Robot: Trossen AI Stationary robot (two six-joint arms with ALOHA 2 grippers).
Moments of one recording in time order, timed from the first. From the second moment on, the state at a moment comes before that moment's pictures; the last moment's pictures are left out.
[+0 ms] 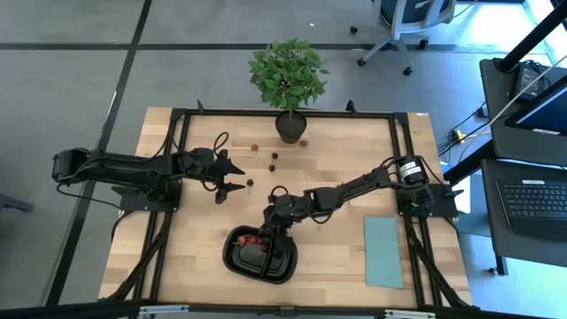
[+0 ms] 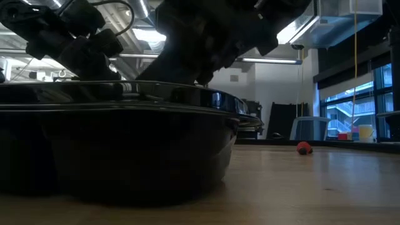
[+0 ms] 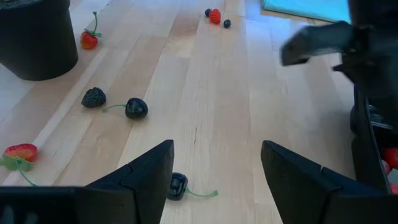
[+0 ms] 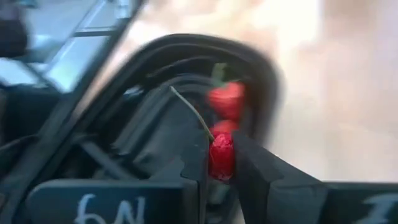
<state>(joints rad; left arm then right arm) 0.21 0.92 0.30 0.09 0.12 -0.05 0.21 2.06 1.29 0.19 -0.18 0.16</state>
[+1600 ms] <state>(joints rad) 0.21 0.92 0.30 0.09 0.12 -0.05 0.23 2.01 1.29 -0.03 -0.26 0.21</state>
